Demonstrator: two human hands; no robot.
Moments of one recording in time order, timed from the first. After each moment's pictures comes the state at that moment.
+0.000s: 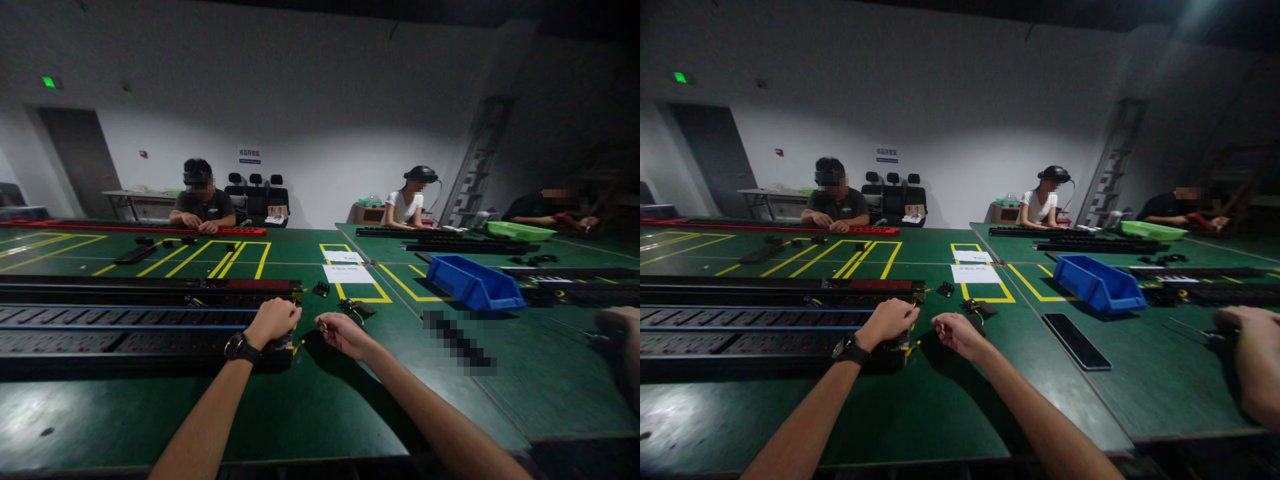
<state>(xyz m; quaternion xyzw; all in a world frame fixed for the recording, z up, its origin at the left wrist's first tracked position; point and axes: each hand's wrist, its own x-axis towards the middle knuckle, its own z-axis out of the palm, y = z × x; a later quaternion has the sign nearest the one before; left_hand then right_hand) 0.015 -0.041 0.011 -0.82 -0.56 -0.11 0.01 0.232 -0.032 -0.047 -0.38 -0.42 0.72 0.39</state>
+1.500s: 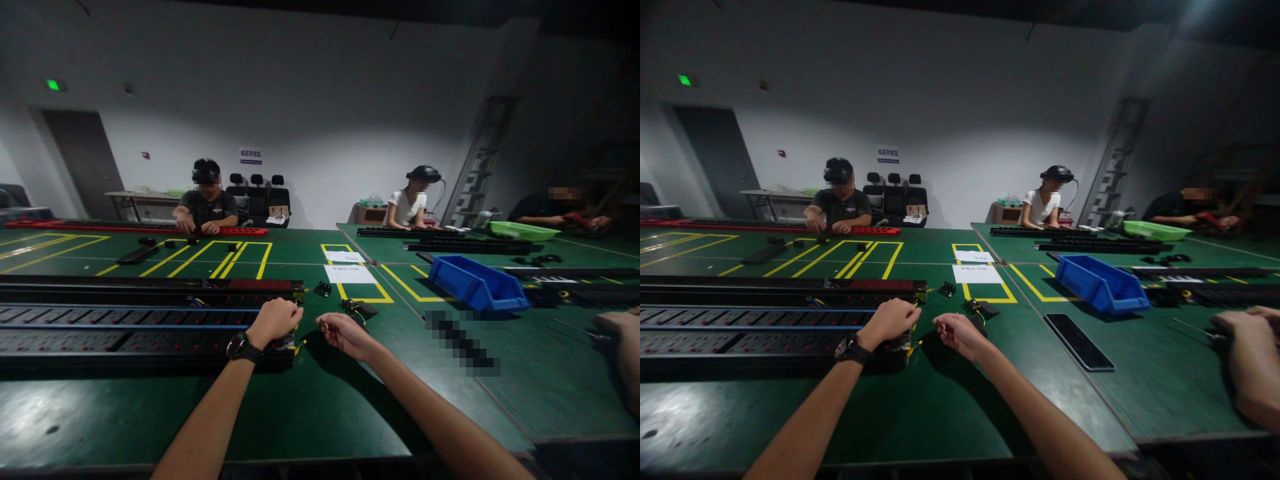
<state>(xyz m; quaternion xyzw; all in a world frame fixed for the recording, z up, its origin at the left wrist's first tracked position) 0.016 -0.042 0.013 -0.82 -0.56 -0.11 0.01 0.232 -0.033 -0.048 -0.38 -0.42 0.73 0.39</state>
